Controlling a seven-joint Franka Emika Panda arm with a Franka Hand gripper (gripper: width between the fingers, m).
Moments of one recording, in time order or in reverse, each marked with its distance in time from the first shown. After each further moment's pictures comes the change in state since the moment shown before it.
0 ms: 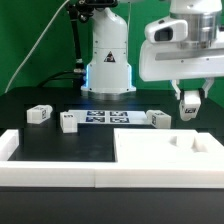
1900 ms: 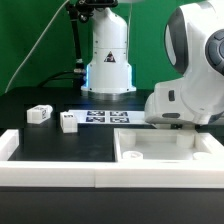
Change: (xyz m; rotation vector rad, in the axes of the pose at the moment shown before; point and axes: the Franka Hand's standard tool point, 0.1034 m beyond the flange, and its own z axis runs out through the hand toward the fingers) arm -0.051 -0.006 0.095 -0.057 -0.782 0.049
